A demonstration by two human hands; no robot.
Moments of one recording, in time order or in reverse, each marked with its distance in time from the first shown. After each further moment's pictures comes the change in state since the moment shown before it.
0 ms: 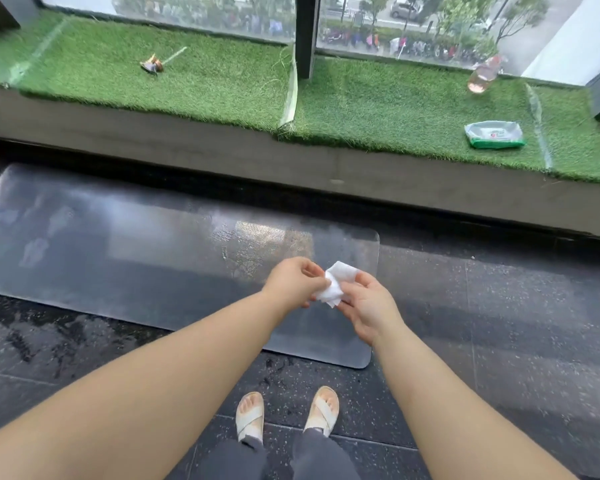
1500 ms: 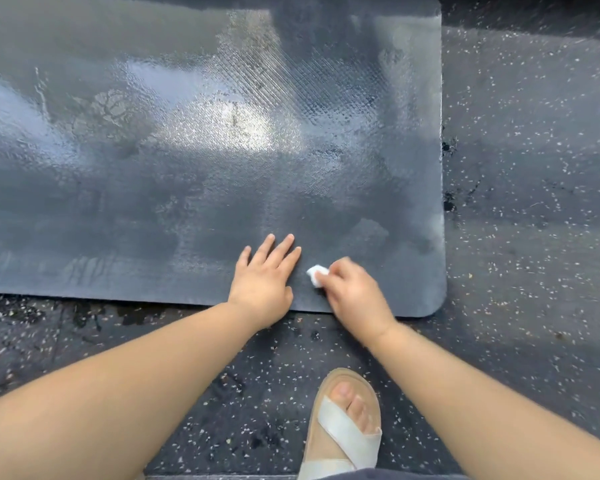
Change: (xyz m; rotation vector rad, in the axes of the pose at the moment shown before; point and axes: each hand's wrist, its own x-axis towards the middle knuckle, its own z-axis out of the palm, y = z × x) left_hand 0.393 -0.561 0.235 1.231 -0.120 0.262; right_hand 0.429 0.500 -0.256 -1.390 -0.030 -0.609
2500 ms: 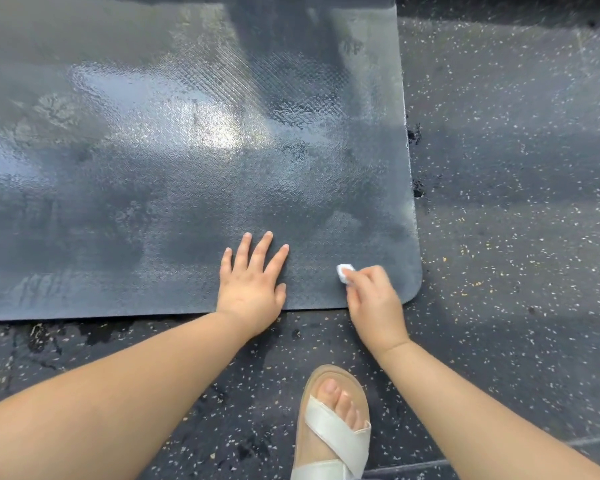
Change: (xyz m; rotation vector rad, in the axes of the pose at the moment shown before) left_hand 0.008 0.016 0.021 0.053 0.151 -0.025; right_hand -0.042 0.034 0.005 0.077 0.285 0.261
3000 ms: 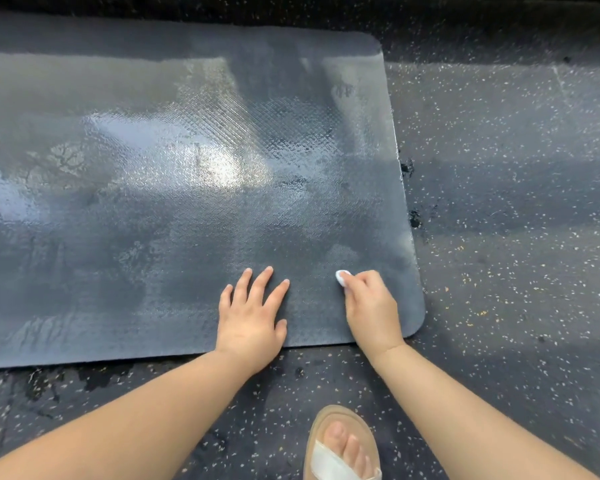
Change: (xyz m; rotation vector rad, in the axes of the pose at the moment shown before) left_hand 0.000 -0.002 -0.009 -0.007 0.002 0.003; right_hand 0.040 -0.008 0.005 0.000 0.049 0.054
